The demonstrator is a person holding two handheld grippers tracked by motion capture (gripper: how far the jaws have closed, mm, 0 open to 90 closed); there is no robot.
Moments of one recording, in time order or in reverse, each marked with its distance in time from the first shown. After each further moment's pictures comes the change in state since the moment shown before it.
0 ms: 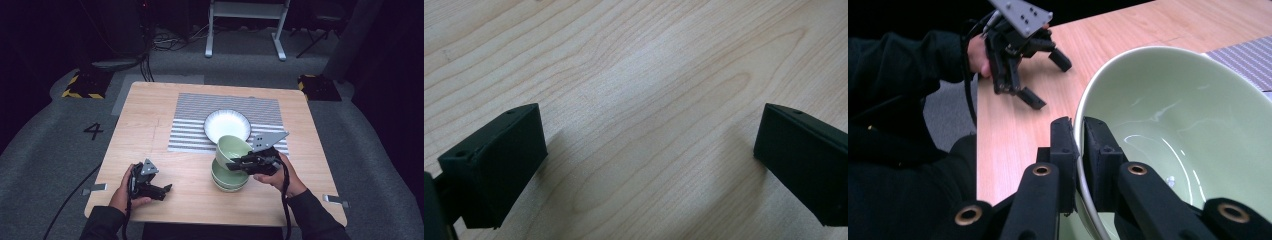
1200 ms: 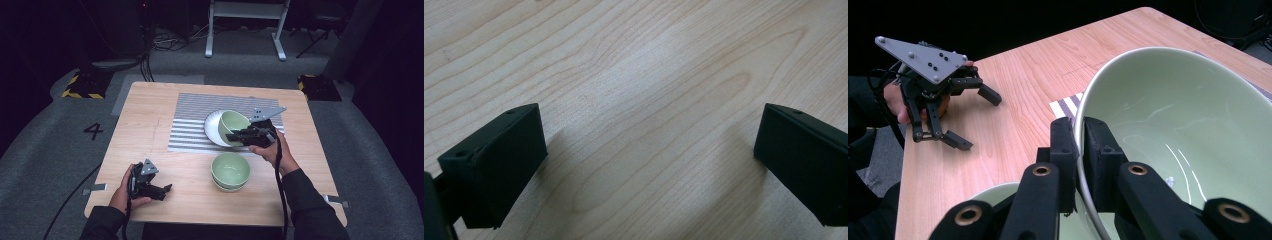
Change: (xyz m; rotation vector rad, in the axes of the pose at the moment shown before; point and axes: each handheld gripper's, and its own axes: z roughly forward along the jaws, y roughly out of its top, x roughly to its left) left arm 0.000 0.000 0.000 0.000 0.000 0.000; right arm -0.060 0.029 0.006 -0.042 -0.143 0.064
